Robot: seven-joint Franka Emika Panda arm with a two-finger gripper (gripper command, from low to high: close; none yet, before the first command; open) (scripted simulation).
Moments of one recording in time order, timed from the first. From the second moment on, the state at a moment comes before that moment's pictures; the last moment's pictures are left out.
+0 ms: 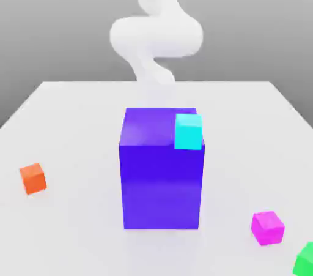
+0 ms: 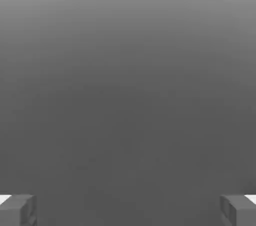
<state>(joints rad) 0.03 -0.71 0.02 -2.32 -0.03 2.34 0.72</state>
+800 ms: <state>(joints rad) 0.32 0.16 0.16 -2.51 -0.13 2.72 -0.26</state>
